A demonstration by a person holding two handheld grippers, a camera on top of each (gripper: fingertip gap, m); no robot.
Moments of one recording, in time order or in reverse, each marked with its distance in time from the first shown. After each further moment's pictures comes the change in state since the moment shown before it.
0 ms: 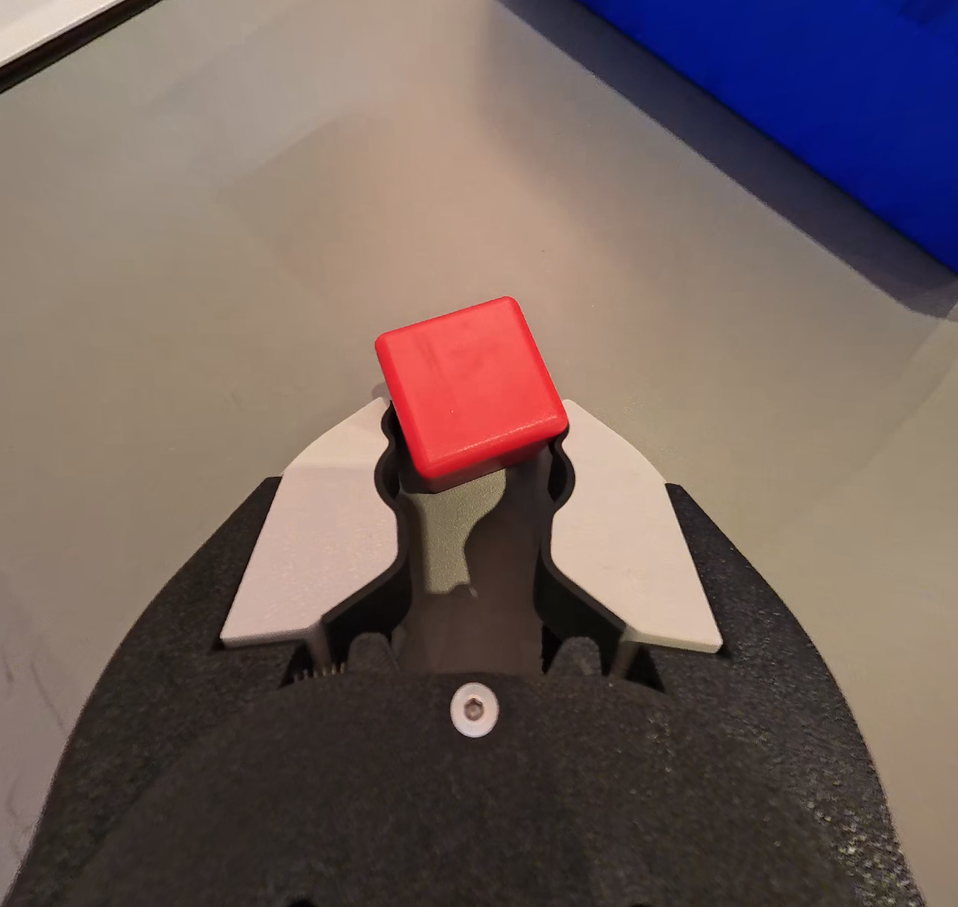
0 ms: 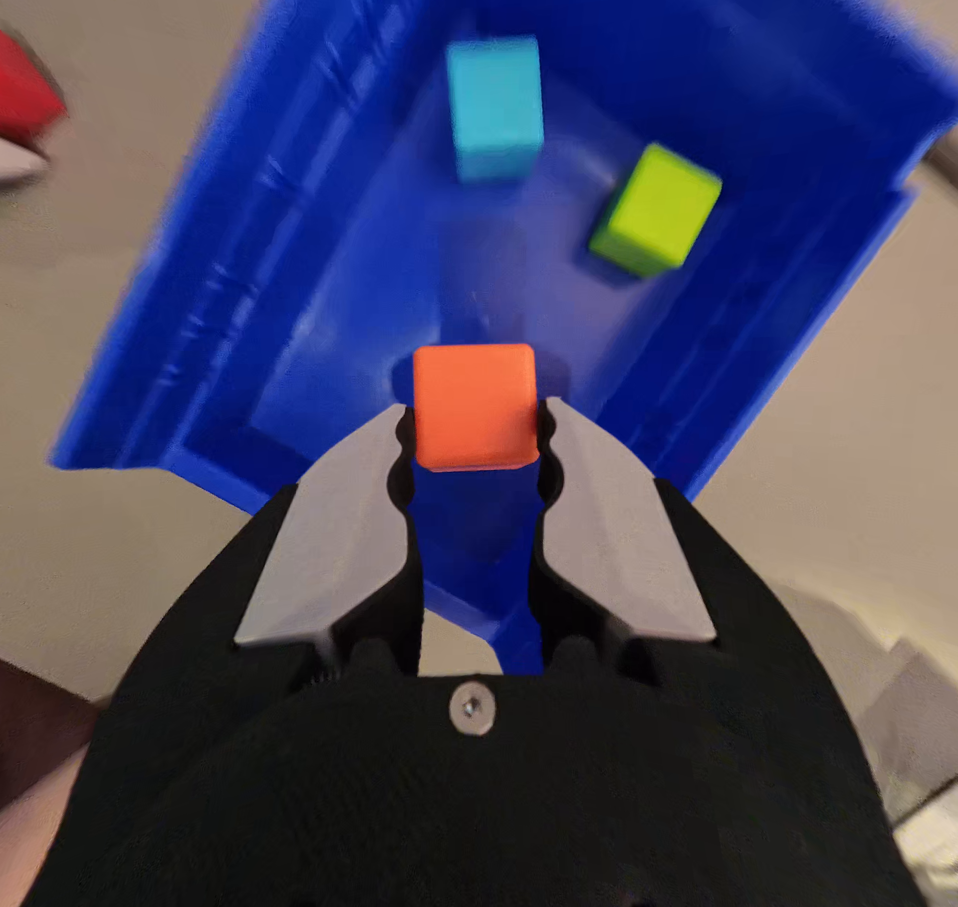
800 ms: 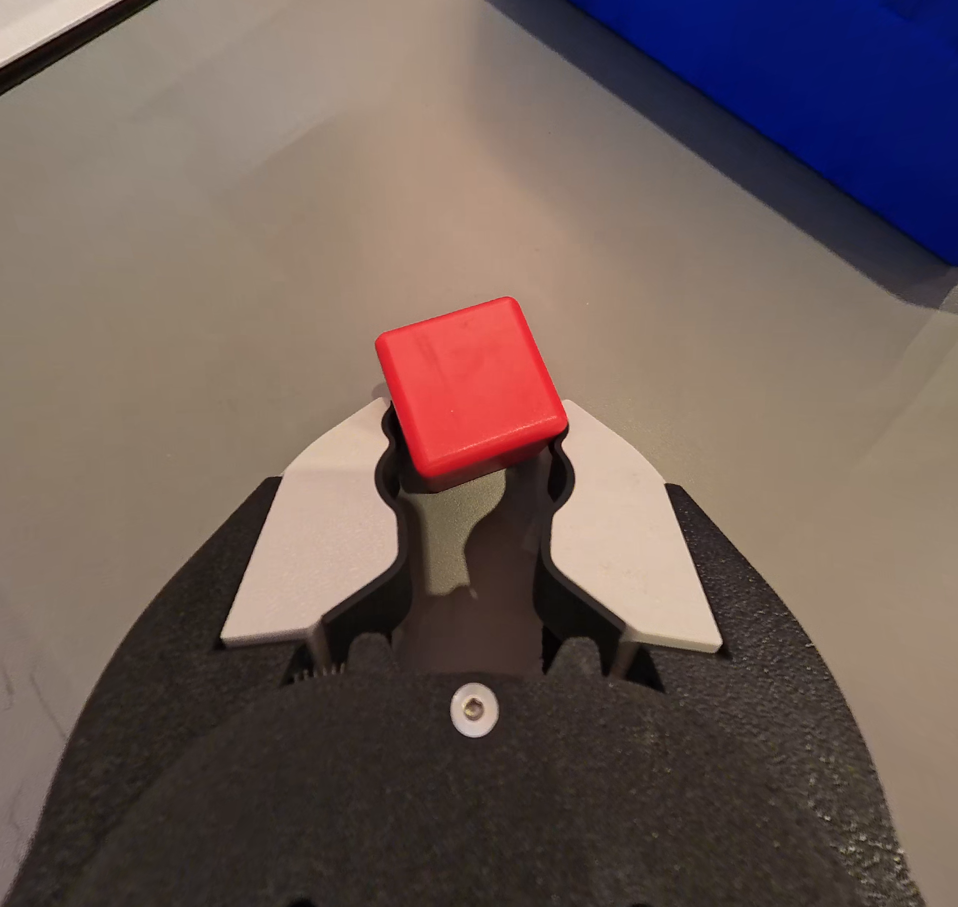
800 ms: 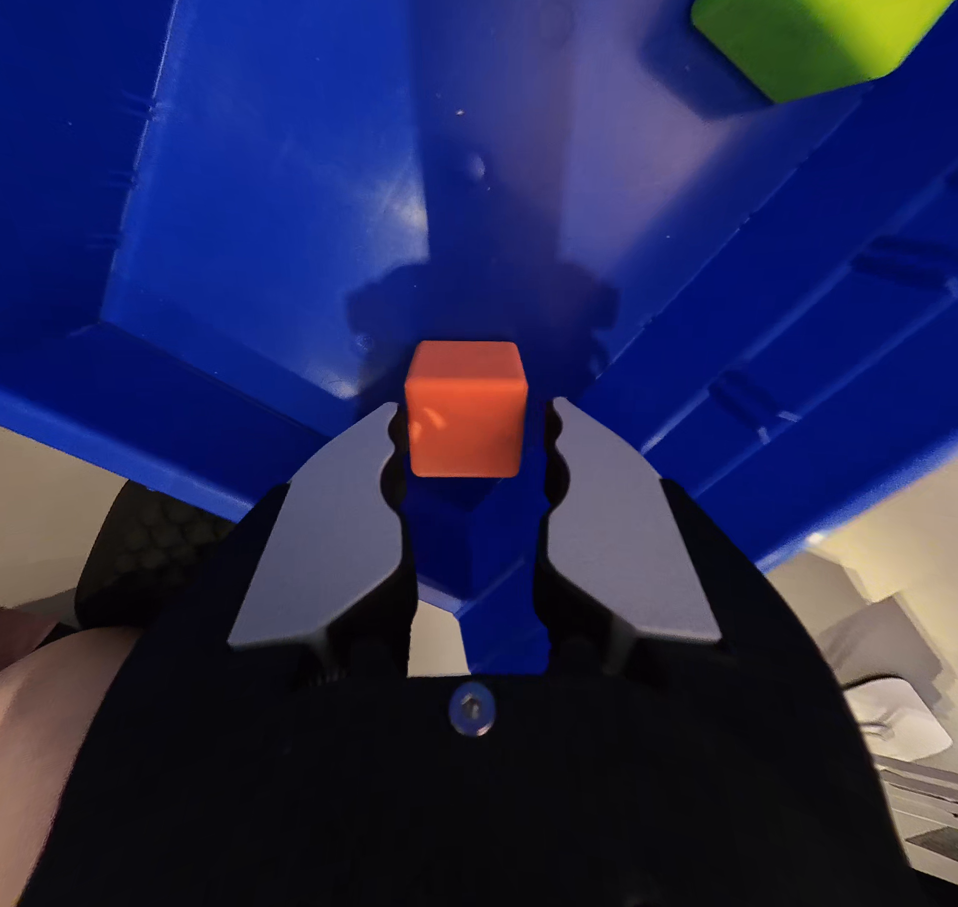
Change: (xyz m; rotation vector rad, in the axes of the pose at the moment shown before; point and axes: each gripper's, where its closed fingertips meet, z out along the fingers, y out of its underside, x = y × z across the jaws) left arm 0.002 0.000 0.000 0.001 0.017 0.015; right arm 0.011 0.068 0.051 -0.394 -0.023 -0.068
